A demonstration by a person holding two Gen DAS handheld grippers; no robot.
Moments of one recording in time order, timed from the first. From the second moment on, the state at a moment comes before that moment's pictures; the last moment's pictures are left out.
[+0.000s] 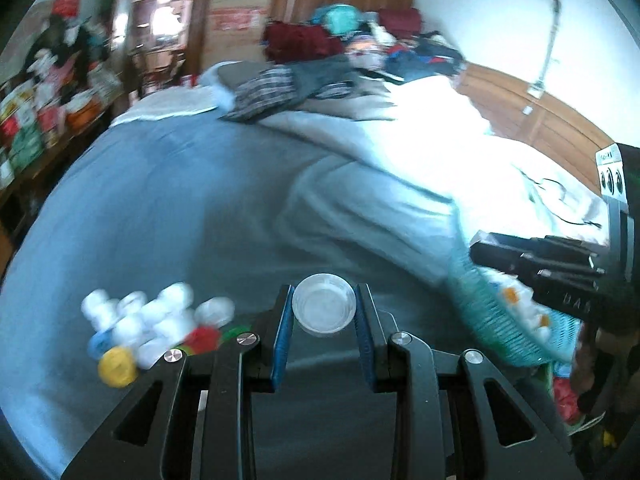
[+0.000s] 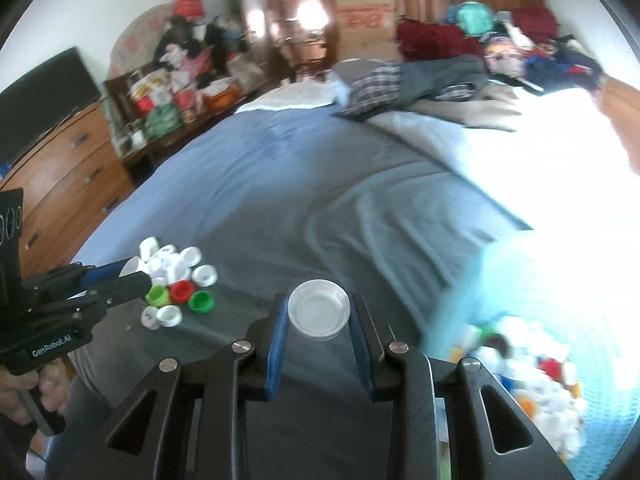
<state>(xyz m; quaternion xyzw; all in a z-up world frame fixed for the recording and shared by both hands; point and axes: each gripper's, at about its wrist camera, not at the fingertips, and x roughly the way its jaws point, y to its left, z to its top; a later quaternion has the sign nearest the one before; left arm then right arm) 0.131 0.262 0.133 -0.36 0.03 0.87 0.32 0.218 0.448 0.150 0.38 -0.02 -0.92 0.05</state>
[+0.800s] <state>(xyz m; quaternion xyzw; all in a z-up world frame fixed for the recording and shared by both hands) 0.185 0.514 0.166 -0.37 0.12 0.78 0.48 0.315 0.637 0.192 0.33 -0.10 -0.93 -0.11</state>
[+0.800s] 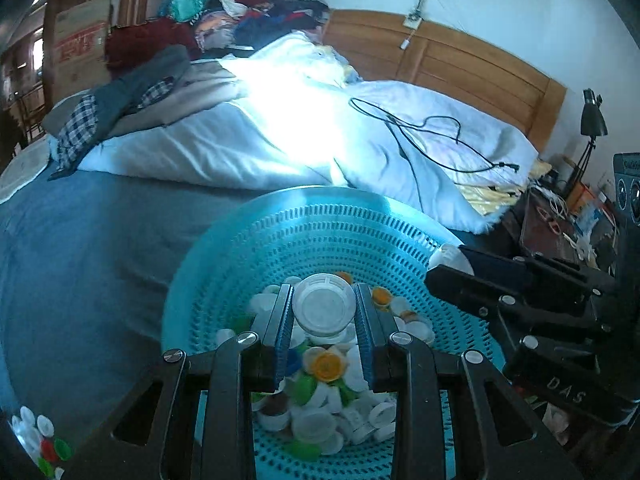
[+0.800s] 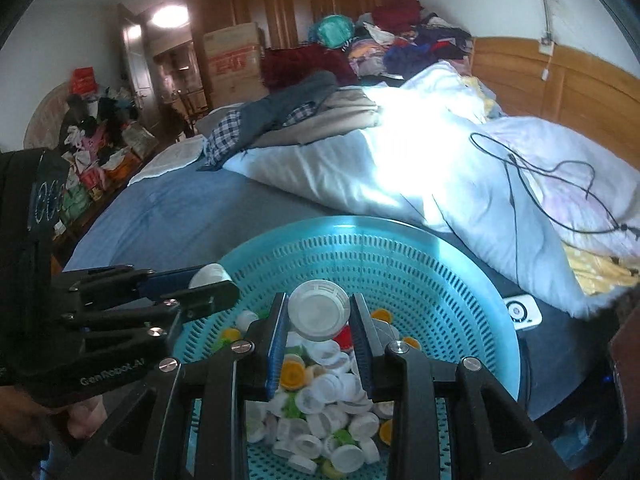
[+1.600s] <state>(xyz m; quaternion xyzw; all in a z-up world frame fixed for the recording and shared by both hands) 0.147 0.169 0.068 -0.42 0.01 0.87 0.25 0.294 0.530 0.160 0.35 -0.08 -0.93 0.00</state>
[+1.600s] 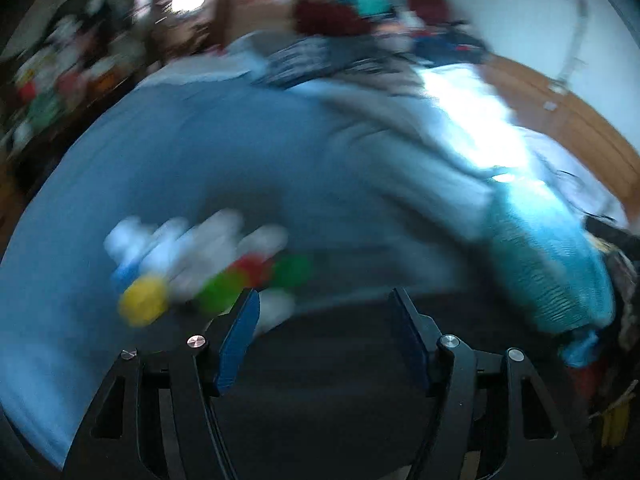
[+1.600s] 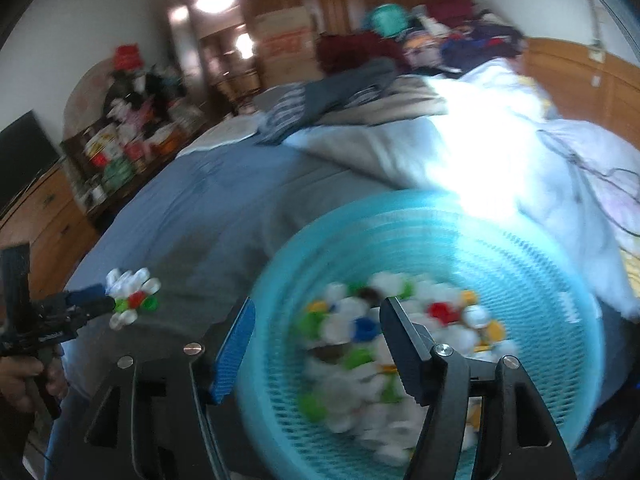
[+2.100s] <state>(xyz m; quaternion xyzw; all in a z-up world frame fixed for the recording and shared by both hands) 0.122 0.158 0.012 -0.44 0.01 0.87 0.22 0.278 0.457 0.138 0.40 -0.02 -0.91 0.06</state>
